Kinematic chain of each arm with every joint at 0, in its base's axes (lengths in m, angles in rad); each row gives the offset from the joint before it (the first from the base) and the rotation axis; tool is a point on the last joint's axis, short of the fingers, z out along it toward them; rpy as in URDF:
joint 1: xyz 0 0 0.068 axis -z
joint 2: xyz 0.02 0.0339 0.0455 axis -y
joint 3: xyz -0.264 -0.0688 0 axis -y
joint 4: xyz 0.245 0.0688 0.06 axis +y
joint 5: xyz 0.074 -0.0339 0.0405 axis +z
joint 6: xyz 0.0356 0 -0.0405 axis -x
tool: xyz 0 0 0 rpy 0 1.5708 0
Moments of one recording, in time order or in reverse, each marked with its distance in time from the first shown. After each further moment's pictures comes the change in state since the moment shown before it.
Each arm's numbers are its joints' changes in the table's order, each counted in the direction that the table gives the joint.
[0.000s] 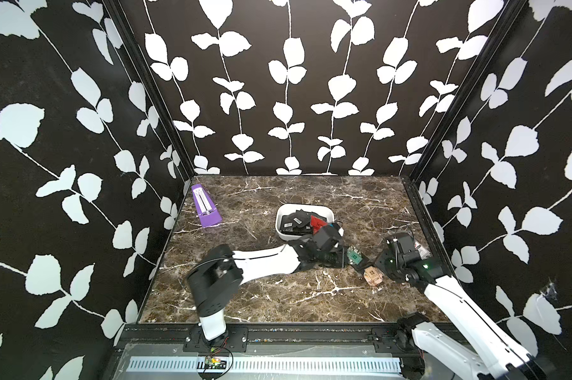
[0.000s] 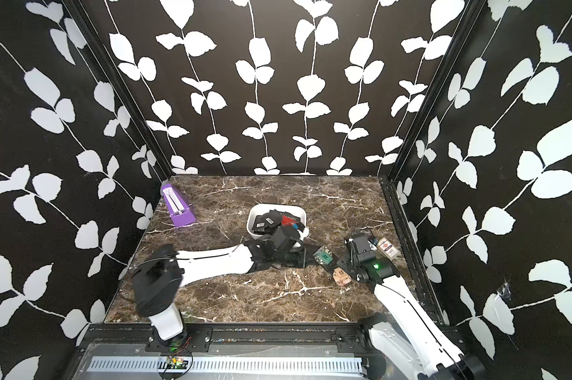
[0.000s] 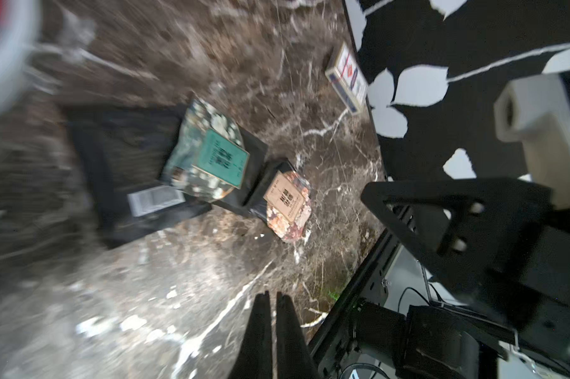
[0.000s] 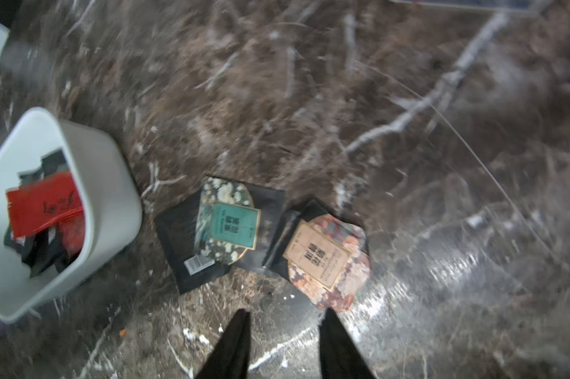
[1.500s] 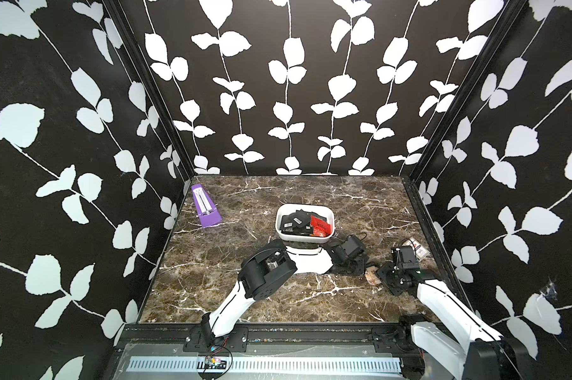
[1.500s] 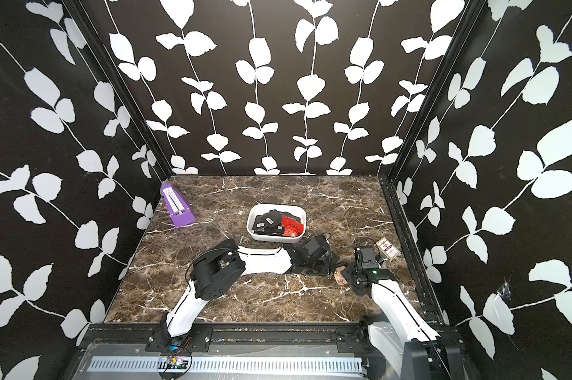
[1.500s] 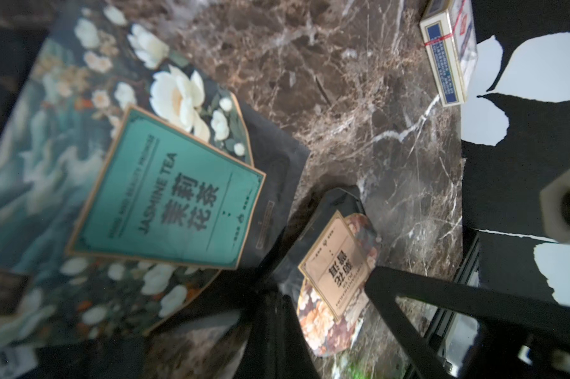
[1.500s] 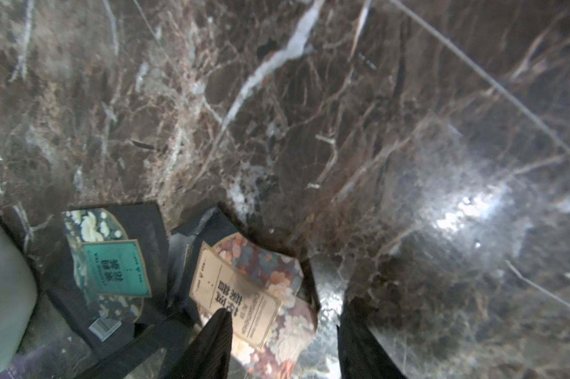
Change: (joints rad) left arm 0.046 -0.418 0.307 0.016 0.069 0.090; right arm 0.229 -0.115 -0.257 -0.278 0.177 -0.012
